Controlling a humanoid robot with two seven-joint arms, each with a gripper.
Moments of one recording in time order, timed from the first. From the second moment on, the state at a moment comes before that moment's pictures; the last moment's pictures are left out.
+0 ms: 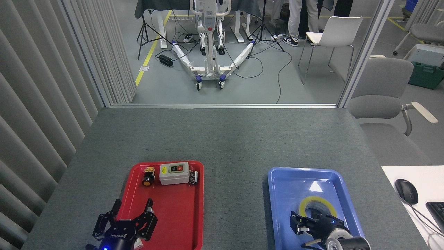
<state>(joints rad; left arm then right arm) 0.11 -0.04 0.14 -1.60 -1.39 -0.24 0.08 -0.08 -0.26 0.21 -1.51 1.08 0.07 0.68</state>
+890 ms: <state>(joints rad) 0.12 -0.04 0.14 -1.65 -1.38 -0.30 0.08 0.24 -0.11 0.01 -1.66 1.35 0.04 -0.19</state>
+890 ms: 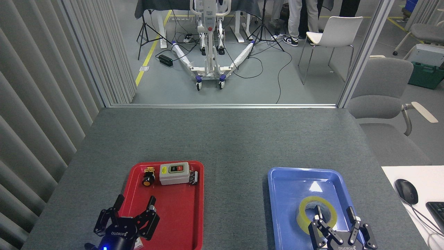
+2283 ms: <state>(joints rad) 0.16 -0.03 0.15 -1.62 -1.47 -0.22 0.09 0.26 -0.11 0.00 -1.66 1.35 0.04 -0.19</state>
